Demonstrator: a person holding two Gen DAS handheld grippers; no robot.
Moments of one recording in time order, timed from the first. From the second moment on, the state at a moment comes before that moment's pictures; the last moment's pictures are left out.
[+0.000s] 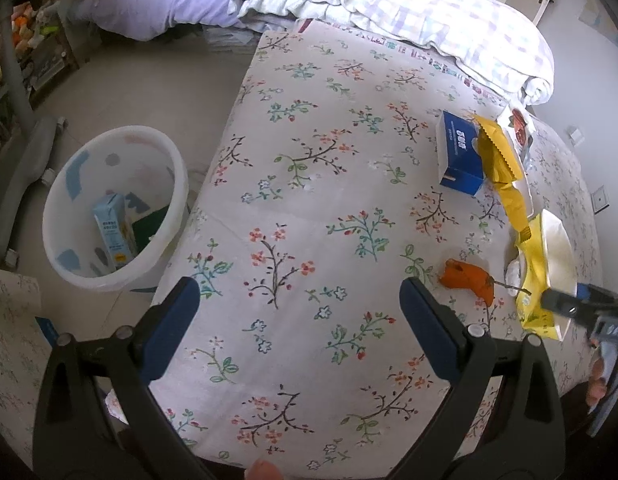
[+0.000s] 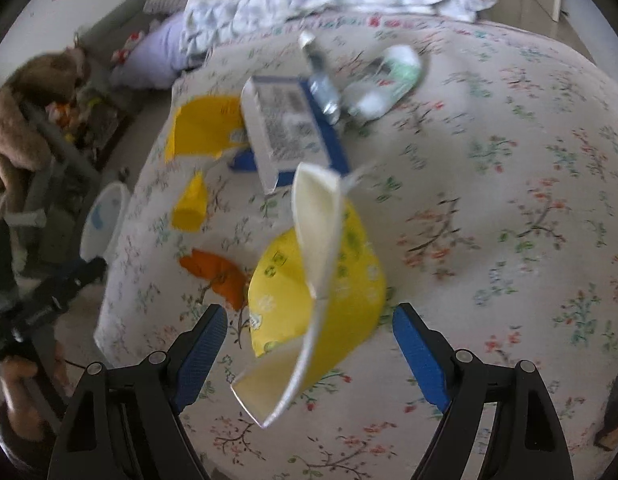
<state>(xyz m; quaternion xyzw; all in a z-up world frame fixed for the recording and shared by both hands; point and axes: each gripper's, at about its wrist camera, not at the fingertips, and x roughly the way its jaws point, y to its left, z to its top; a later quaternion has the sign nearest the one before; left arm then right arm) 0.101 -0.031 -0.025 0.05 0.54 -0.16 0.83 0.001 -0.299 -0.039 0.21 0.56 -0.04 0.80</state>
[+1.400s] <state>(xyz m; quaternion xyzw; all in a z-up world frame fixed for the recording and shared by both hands) 0.084 -0.135 -0.065 0.04 0.56 -0.28 0.77 -0.039 -0.361 -0.026 0.23 0.53 -0.09 0.81</state>
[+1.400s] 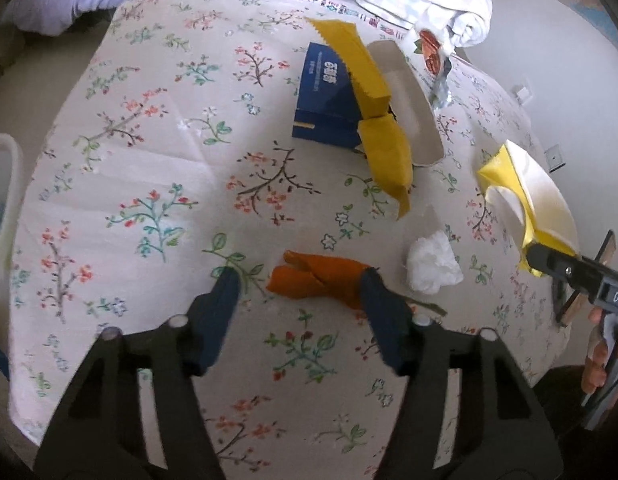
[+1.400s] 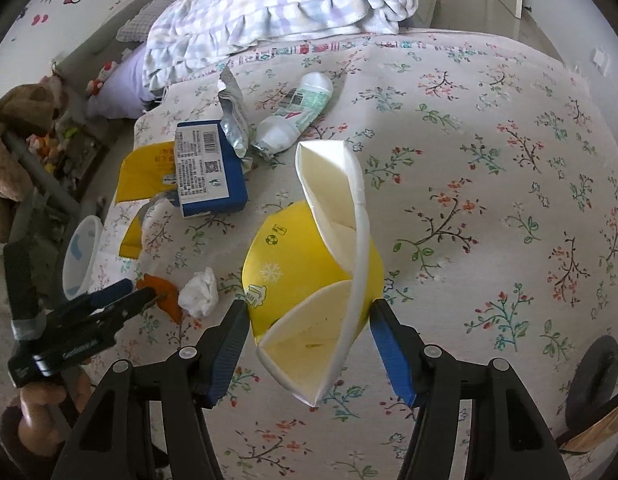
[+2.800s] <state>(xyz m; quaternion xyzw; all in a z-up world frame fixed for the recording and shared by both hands) 0.110 -0.016 -0.006 -0.03 0.49 -0.24 0.84 0.017 -0.257 0.026 0.22 0.49 0.04 0.84</state>
